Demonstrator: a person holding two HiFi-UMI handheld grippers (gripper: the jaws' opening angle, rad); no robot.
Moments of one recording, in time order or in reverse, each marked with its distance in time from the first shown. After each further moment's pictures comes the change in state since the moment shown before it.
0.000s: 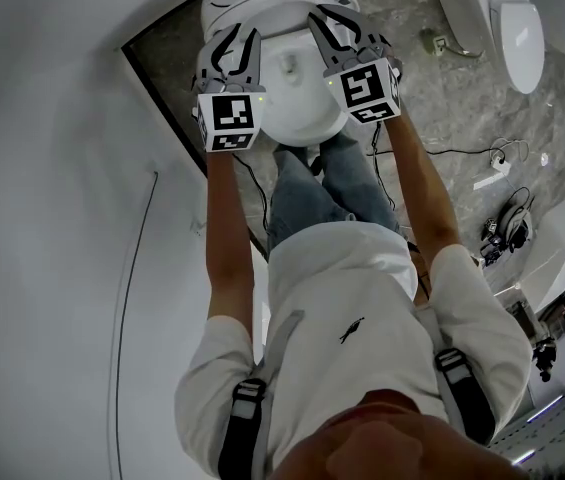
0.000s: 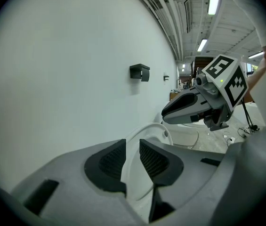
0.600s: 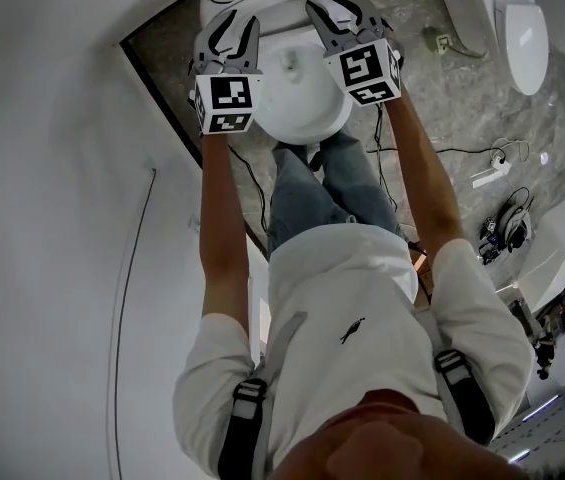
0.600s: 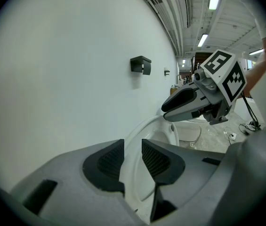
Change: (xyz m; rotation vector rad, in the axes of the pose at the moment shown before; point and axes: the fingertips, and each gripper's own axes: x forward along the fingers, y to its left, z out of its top) left arm 0.023 0.015 -0.018 0.015 0.040 0.007; right arm 0.028 -0.011 -0.013 -0.021 0.031 0.001
